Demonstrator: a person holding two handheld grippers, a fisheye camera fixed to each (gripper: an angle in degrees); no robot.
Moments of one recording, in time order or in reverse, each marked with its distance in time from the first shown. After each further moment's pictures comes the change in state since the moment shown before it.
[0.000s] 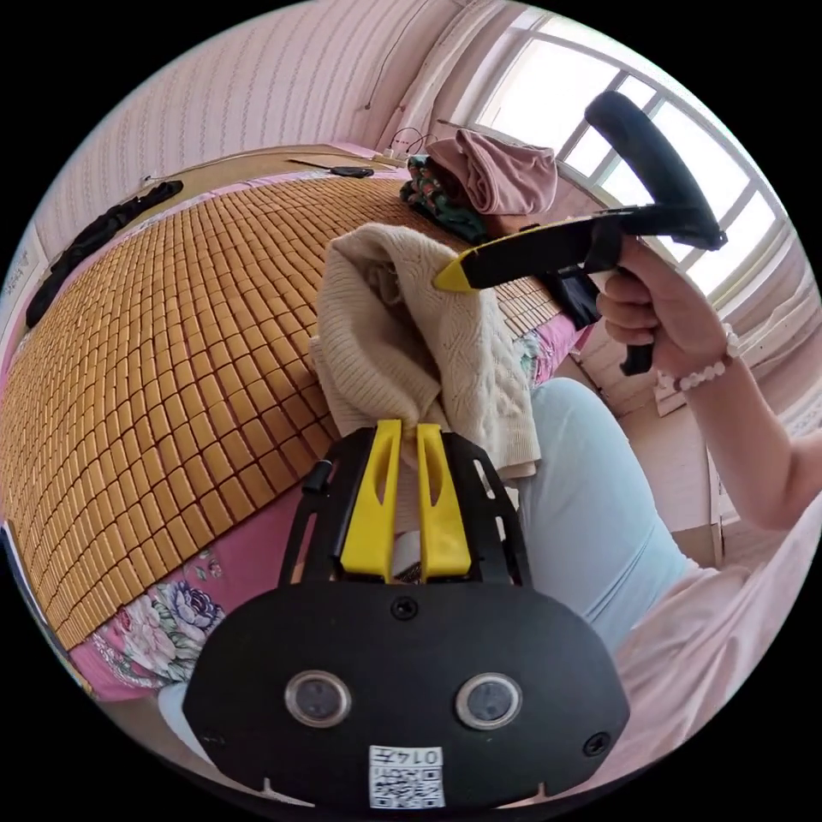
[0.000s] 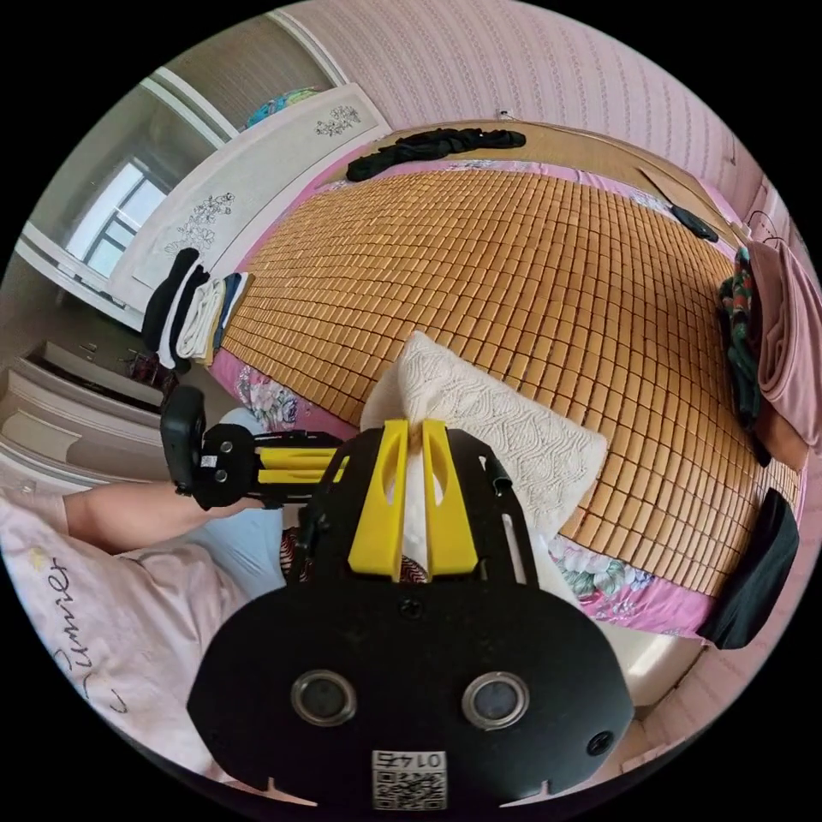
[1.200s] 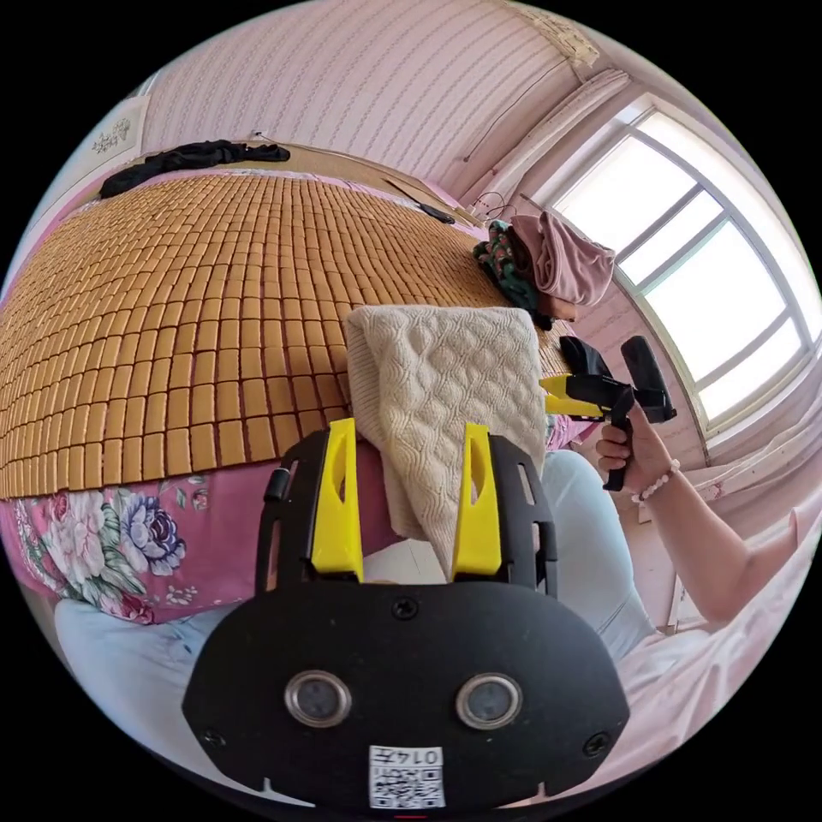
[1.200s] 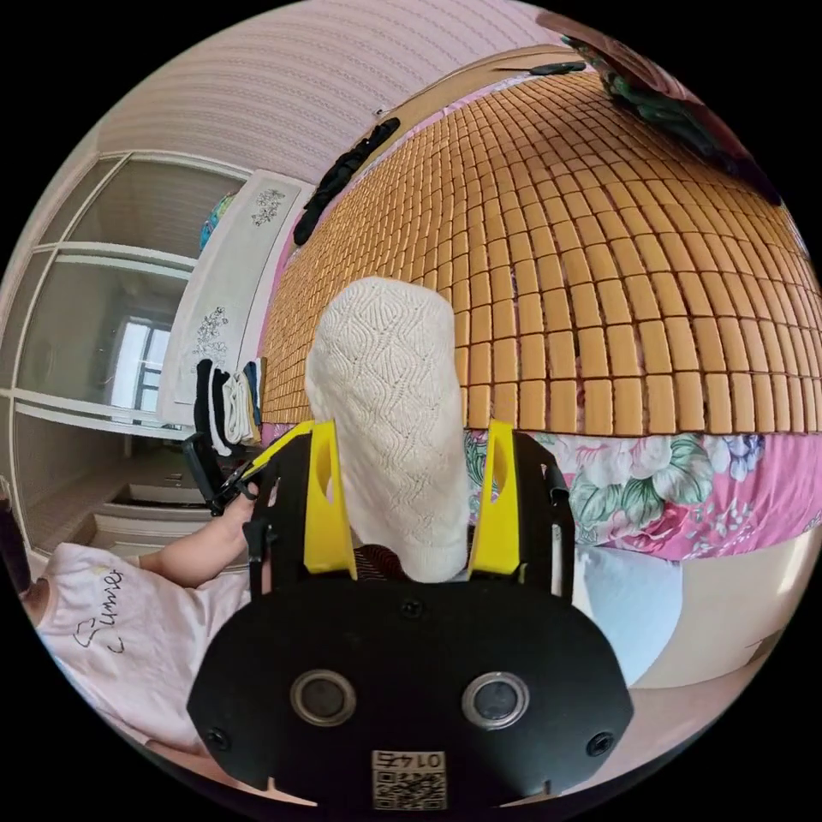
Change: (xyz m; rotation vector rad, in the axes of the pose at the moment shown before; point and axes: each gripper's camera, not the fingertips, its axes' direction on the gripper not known) left arm -0.088 0.106 -0.058 0.159 0.082 -0.369; right arm 0.102 0.105 0.046 0.079 -0.336 0.413
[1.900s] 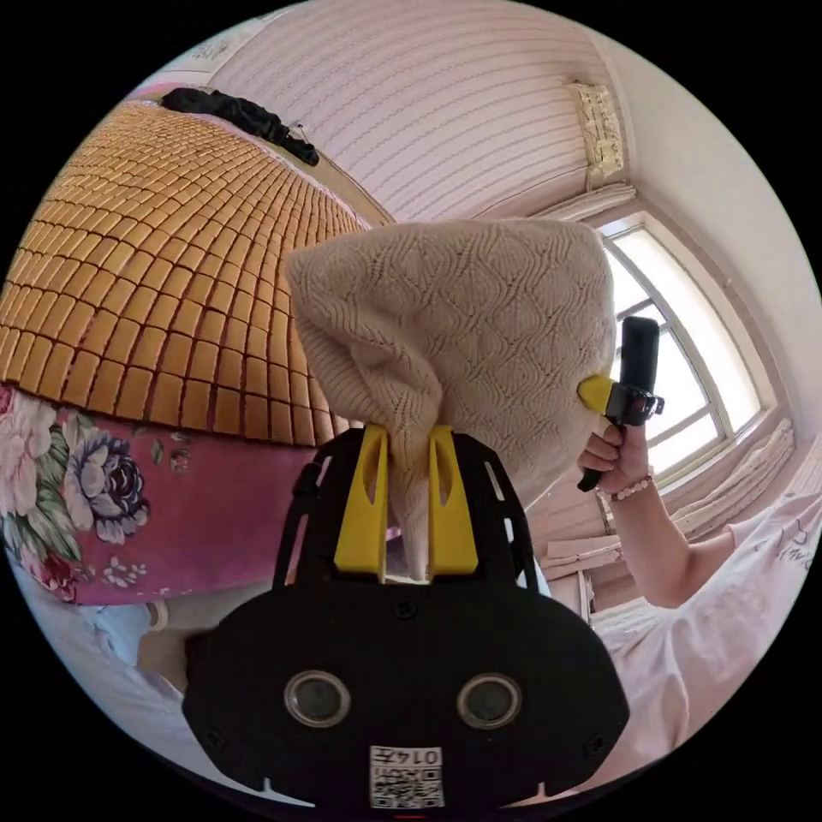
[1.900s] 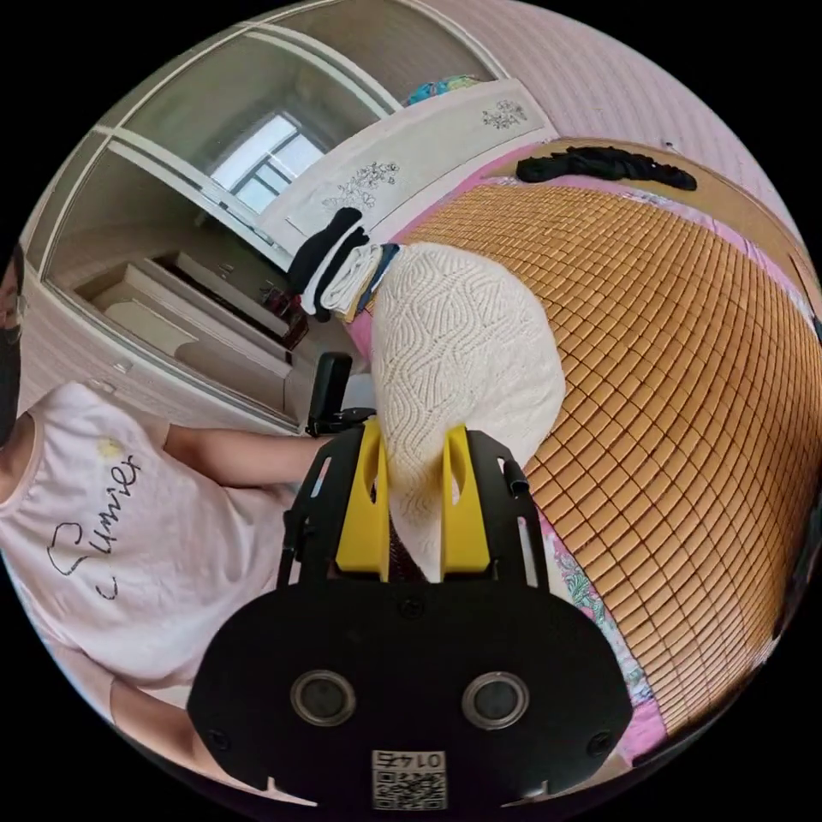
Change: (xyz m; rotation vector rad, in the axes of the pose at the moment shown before) left arm -0.085 0.099 -0.119 0.276 0.344 -0.184; right arm -0.195 0.027 0.052 -0.270 -0.045 -0.723
